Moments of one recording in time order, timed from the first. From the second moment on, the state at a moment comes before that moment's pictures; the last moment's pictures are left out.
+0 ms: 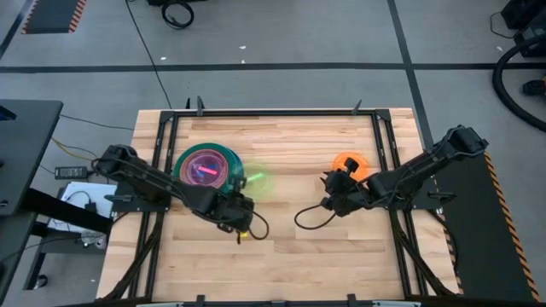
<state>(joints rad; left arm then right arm) -0.38 1.64 1.23 -0.89 -0.56 0.05 0.38 1.28 0.67 -0.47 0.89 0.59</state>
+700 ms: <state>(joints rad) -0.38 1.22 0.78 -0.93 -0.64 -0.34 0.33 1.28 0.67 -0.40 0.85 0.53</state>
